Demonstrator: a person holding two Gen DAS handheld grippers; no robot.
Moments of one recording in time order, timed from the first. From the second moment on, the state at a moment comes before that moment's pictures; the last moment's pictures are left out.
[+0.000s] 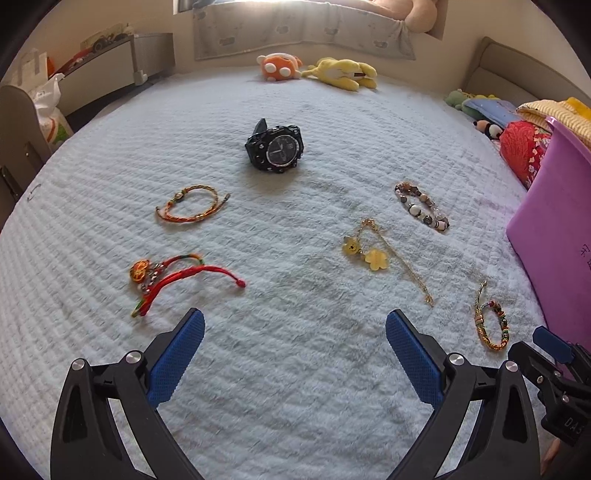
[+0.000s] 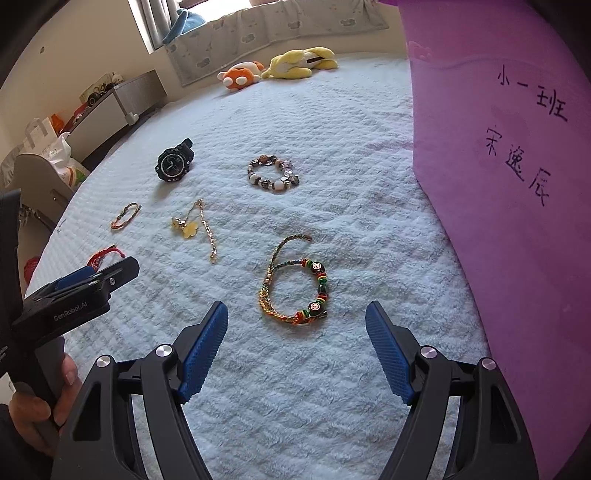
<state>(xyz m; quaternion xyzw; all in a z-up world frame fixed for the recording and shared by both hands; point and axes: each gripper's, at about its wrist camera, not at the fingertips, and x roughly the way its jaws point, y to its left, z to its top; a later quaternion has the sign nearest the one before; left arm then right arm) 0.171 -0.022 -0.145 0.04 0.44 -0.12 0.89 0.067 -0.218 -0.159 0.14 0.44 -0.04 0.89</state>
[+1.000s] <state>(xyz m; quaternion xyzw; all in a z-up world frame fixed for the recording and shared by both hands) 0.230 -0.086 -0.178 0.09 0.45 -0.21 0.86 0.084 -0.211 -0.189 0.11 0.44 -0.09 0.89</state>
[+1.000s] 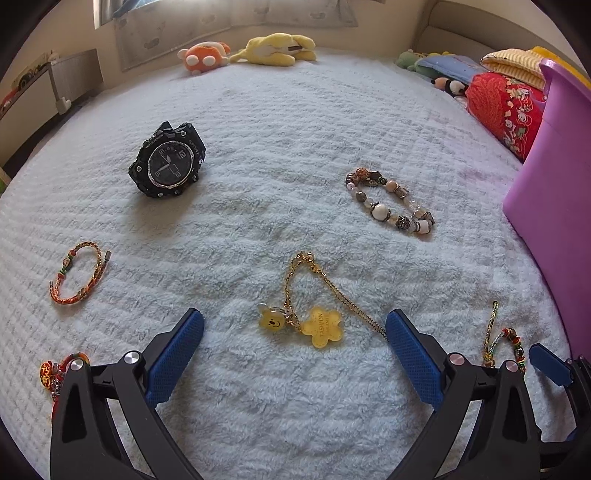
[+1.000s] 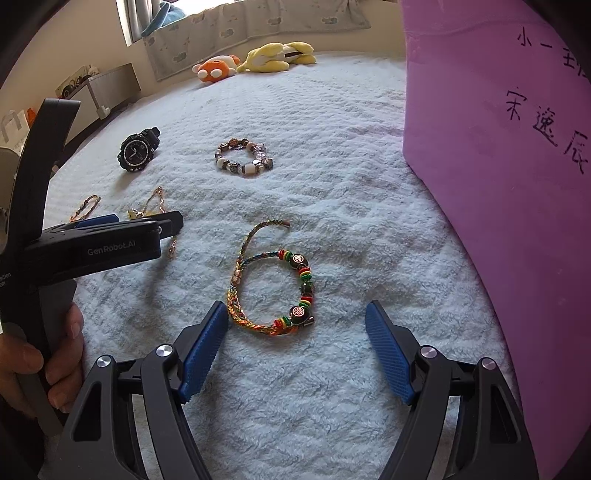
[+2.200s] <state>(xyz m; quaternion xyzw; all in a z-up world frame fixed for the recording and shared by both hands) 0.215 -0.091 -0.177 0.13 0.43 -0.21 0.87 0.087 -0.206 -0.186 0.09 0.44 -0.09 0.89</state>
